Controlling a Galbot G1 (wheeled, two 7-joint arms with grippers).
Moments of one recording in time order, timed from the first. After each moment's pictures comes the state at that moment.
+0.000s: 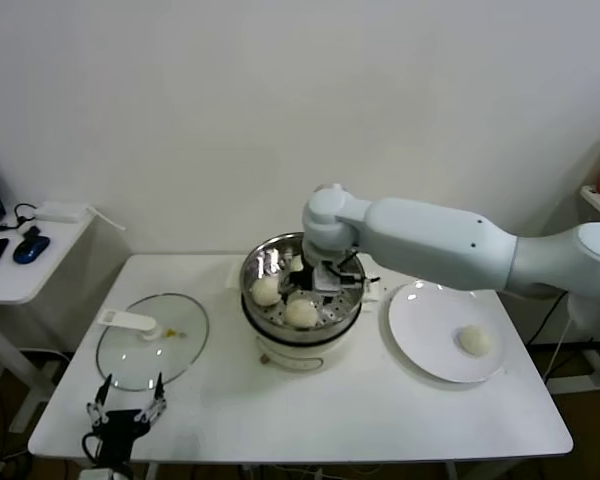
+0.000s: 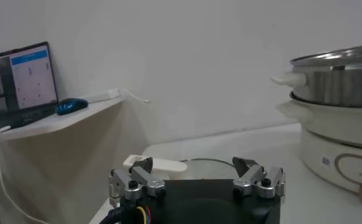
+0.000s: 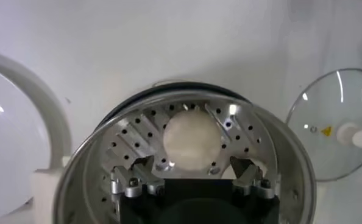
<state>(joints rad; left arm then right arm) 1.73 -1.51 -0.74 -2.02 0.02 -0.03 -0.03 0.50 1.15 -1.17 1.40 -0.29 0.49 -1.15</state>
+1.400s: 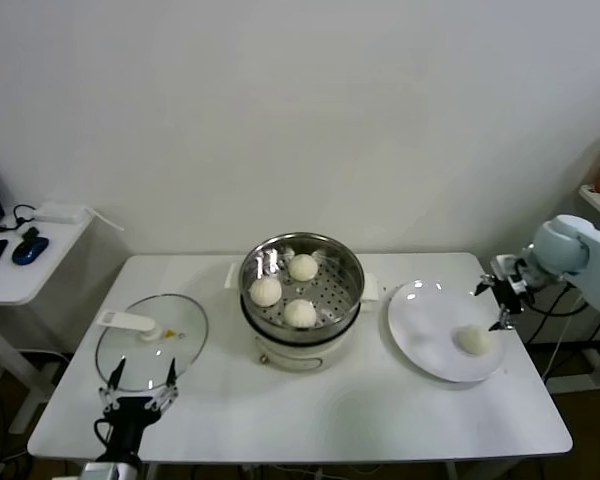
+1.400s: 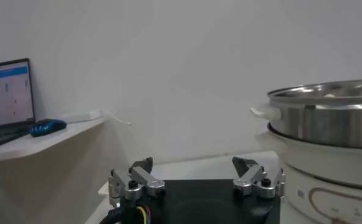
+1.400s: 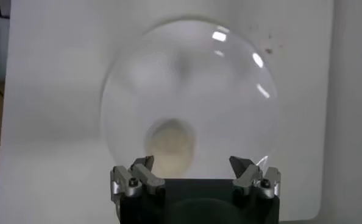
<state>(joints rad) 1.72 -1.51 -0.71 -2.05 0.00 -0.07 0.01 0.19 0.53 -0.97 1.19 -0.03 -0.08 -1.11</state>
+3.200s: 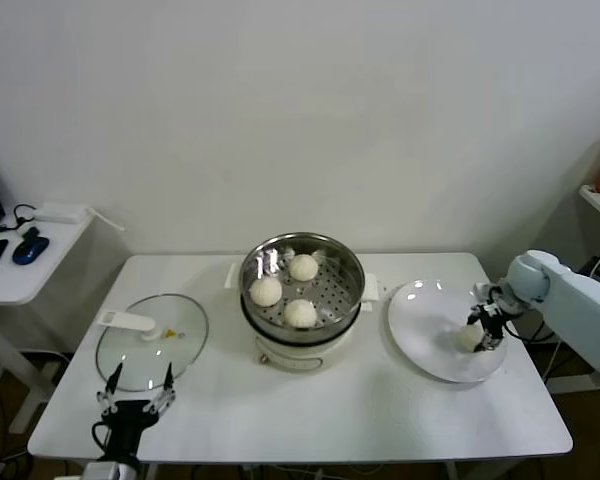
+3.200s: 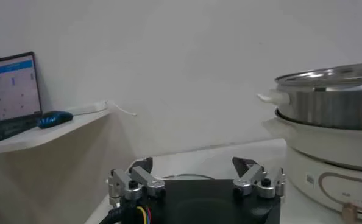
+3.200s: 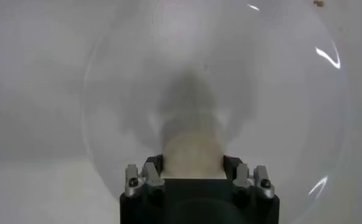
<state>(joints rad) 1.71 -1.51 -0.72 -2.03 0.02 -0.05 0.00 -0.03 0.70 -0.79 0.94 -0.09 -0.09 -1.10</state>
